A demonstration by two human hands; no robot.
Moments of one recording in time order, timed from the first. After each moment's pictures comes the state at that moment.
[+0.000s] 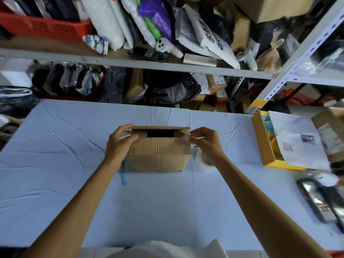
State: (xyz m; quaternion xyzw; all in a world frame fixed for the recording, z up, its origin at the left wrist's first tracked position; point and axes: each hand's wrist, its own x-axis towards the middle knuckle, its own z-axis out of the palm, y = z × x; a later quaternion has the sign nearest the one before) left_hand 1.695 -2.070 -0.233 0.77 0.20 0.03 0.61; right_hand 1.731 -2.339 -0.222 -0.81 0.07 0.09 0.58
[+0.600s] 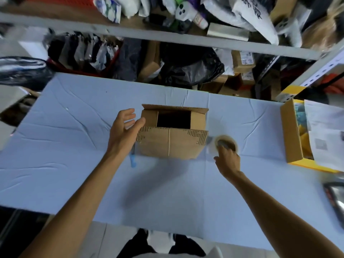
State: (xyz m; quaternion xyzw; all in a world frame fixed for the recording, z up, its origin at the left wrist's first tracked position) left_hand 1.676 -2.076 -0.224 0.78 0.24 0.06 0.58; right_hand 1.708 -2.382 -0.334 -0.99 0.02 0.15 0.07
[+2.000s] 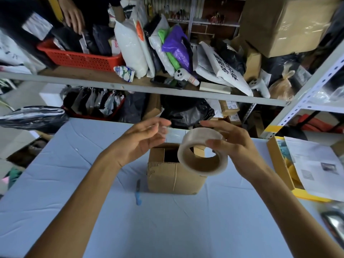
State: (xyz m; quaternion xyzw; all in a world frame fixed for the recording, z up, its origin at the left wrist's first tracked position) left_hand 1.695 -2.056 -0.110 0.57 -0.10 -0.14 0.80; right_hand 1.695 -2.320 -0.079 -0.73 -0.15 0.10 0.66
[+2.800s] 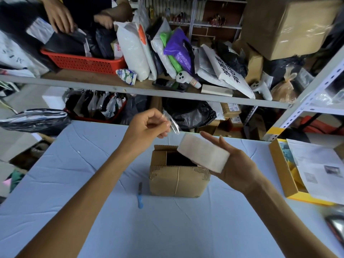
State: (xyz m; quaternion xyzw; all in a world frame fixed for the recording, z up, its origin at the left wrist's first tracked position) left_hand 1.703 -2.071 -0.091 0.76 -0.07 0.07 0.64; right_hand 1.698 -2.317 -0.115 -0.47 0.04 0.33 0.82
